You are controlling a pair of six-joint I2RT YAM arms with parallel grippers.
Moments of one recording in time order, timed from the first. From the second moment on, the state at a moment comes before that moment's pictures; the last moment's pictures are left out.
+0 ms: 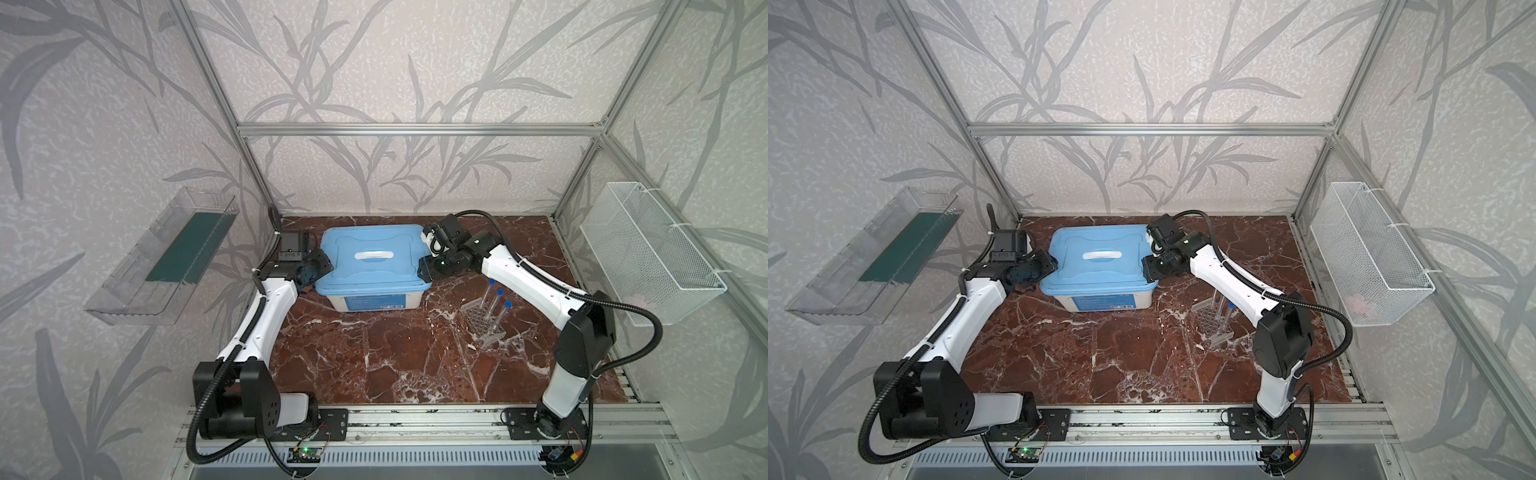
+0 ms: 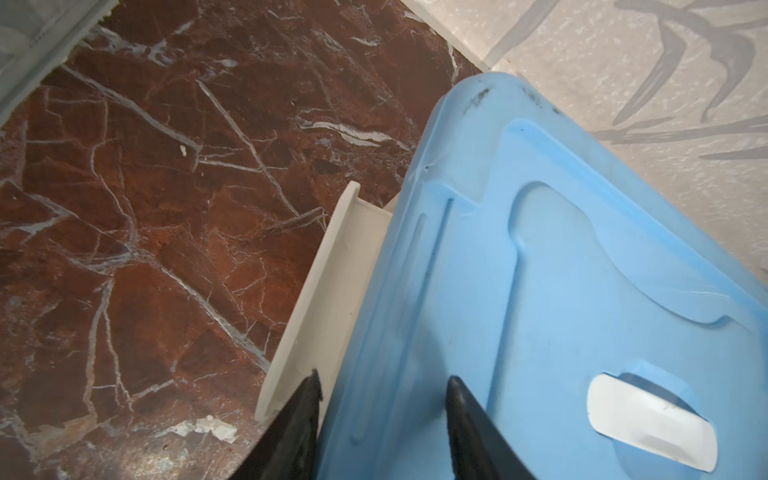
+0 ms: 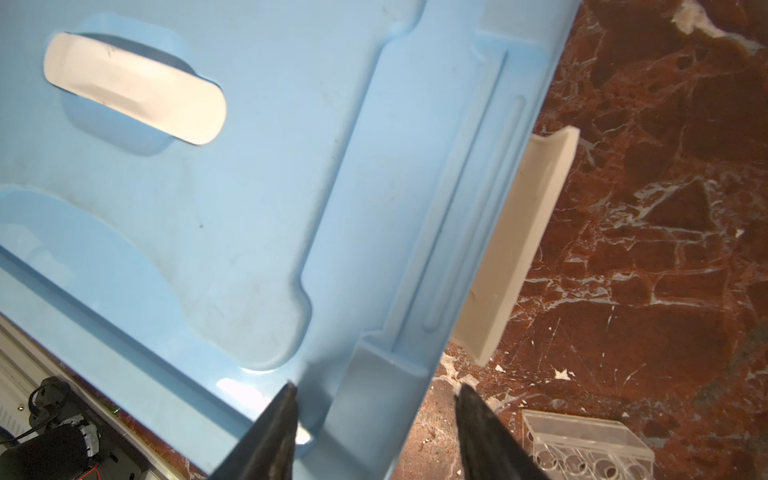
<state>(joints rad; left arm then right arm) 0.02 1.34 1.09 -0.57 0.07 -0.55 0.67 1.80 1.67 -0.89 -0.08 0.32</state>
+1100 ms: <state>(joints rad) 0.08 1.38 1.02 -0.35 0.26 -0.58 0.62 1.86 1.74 -0.90 -0.01 0.32</state>
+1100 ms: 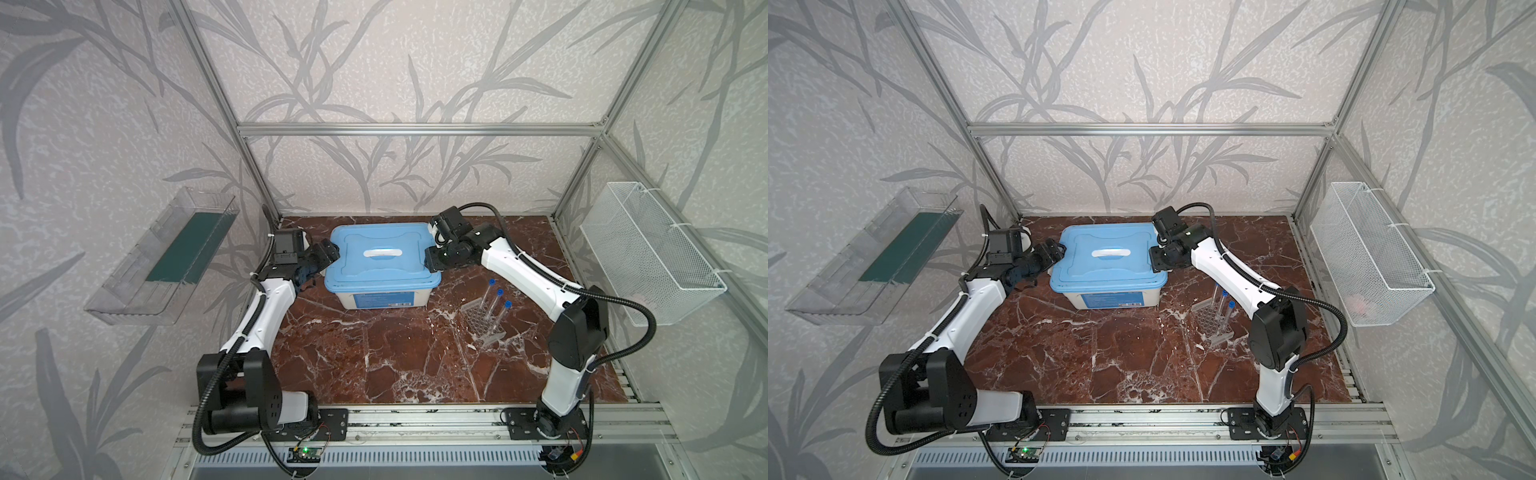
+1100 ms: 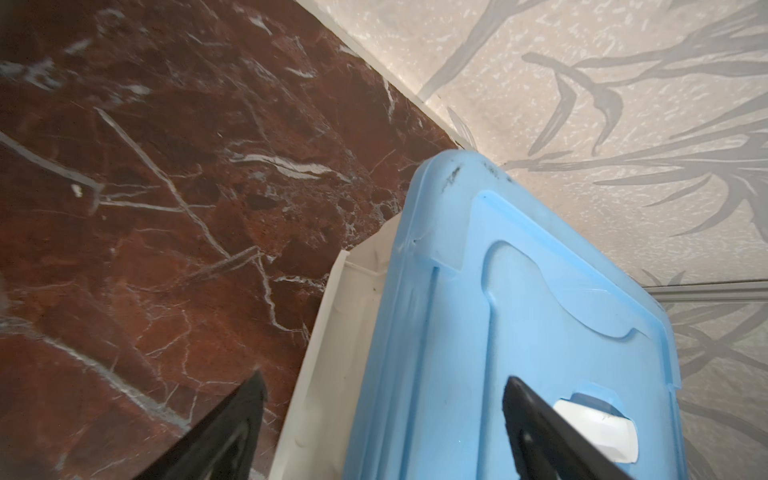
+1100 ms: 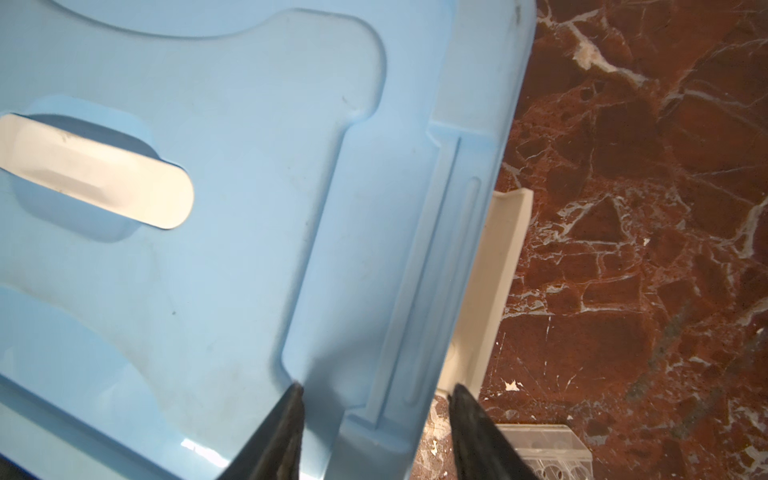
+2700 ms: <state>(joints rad) -0.25 1.44 1.13 -0.49 -0.35 -0.42 0.60 1.83 1.72 -0.90 0.03 0.33</state>
